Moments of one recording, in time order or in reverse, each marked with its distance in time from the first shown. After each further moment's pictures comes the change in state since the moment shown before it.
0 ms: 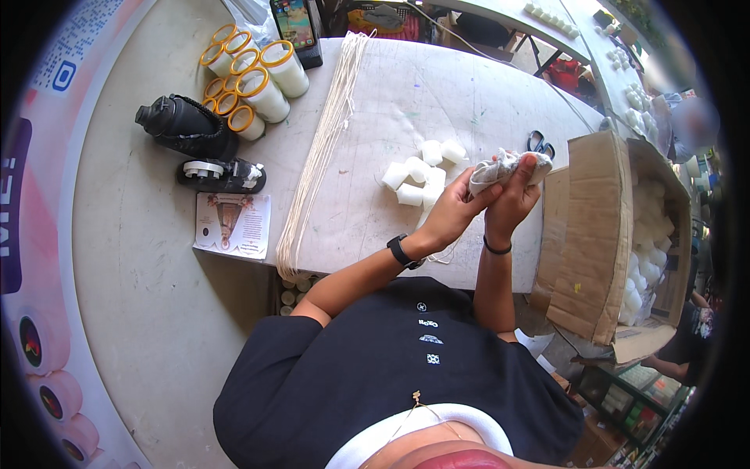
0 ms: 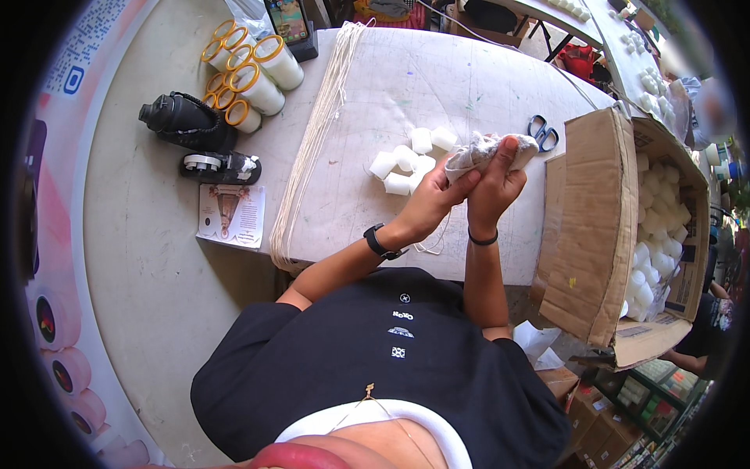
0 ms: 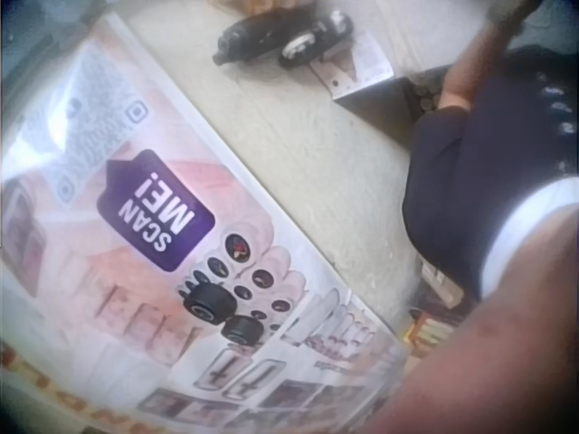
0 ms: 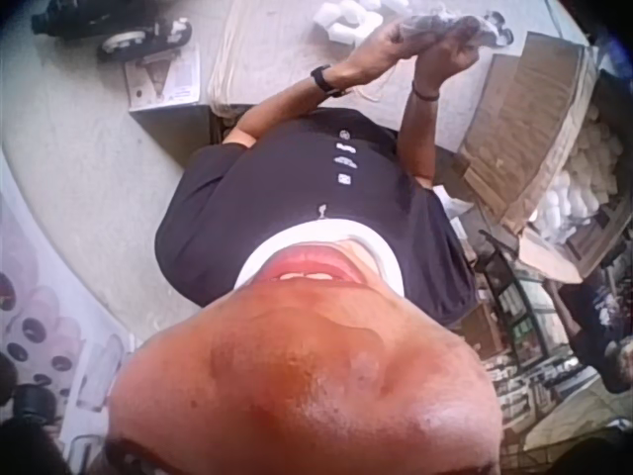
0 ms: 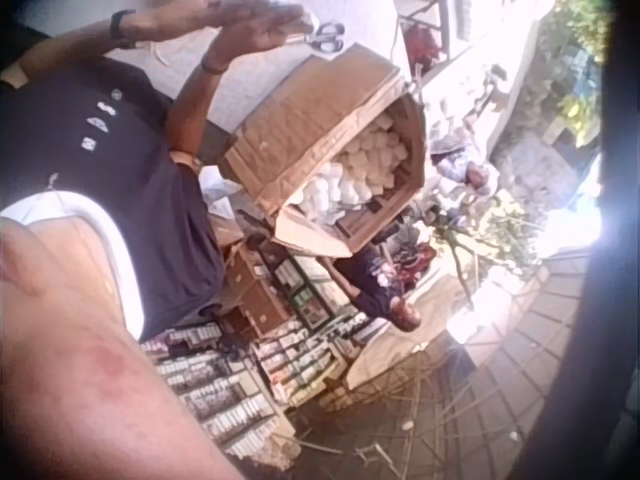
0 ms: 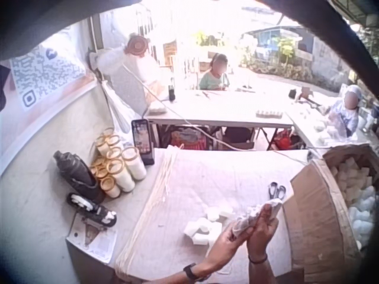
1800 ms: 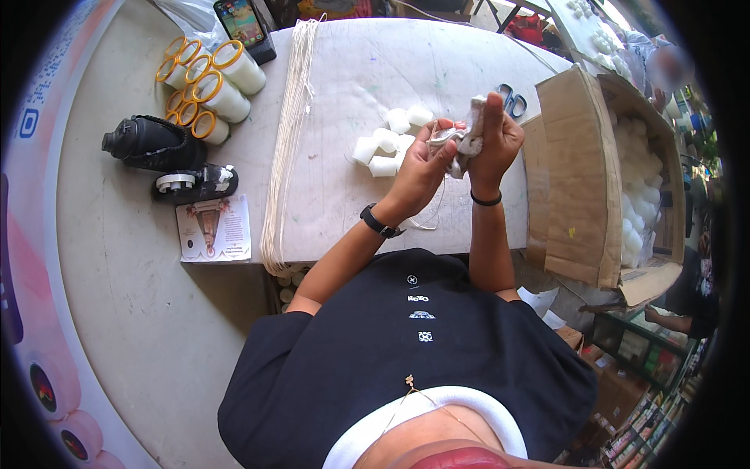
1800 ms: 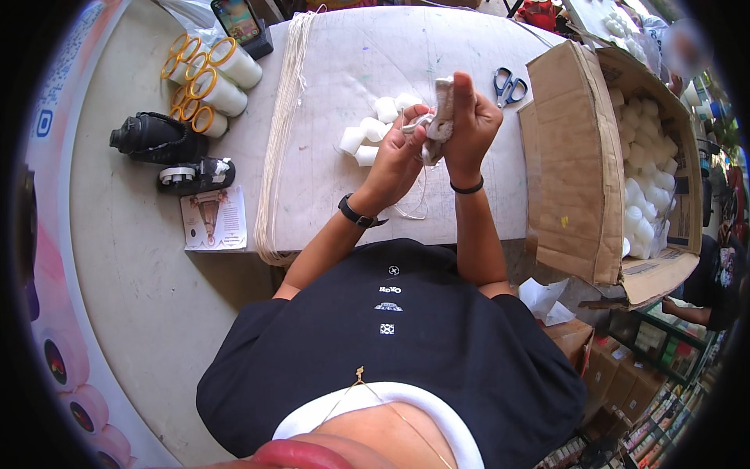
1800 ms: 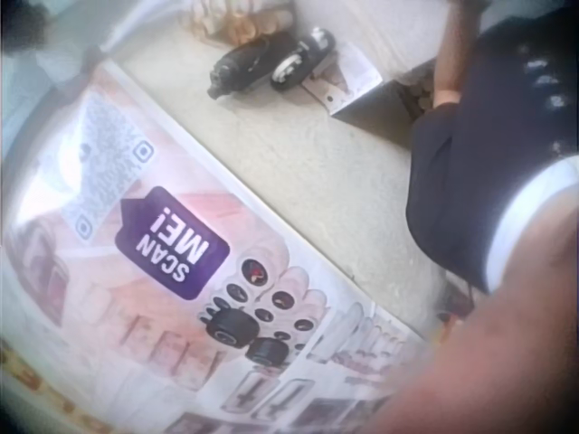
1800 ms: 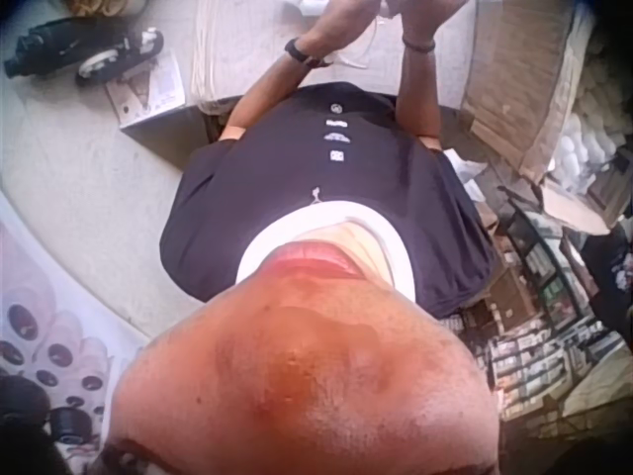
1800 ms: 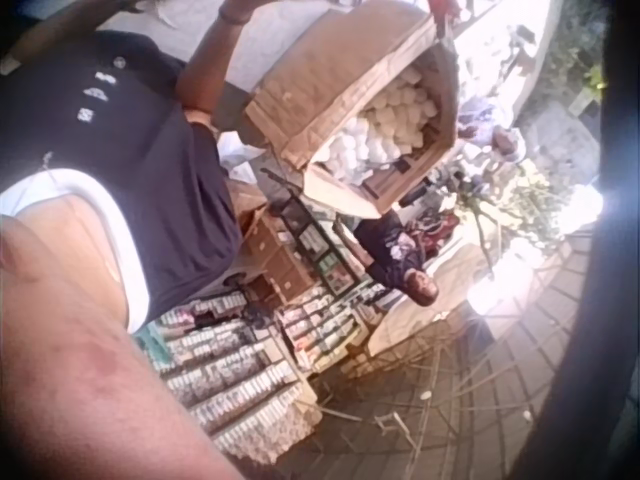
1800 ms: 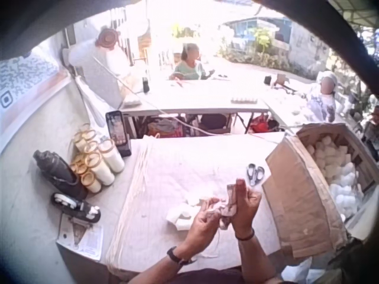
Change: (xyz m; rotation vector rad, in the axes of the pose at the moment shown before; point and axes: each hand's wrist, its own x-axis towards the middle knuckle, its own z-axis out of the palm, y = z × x) left_hand -0.001 -0.007 -0.018 -0.265 -0.128 0.025; right_hand 0.007 -0.018 0.002 -0.108 -0.119 -0.149
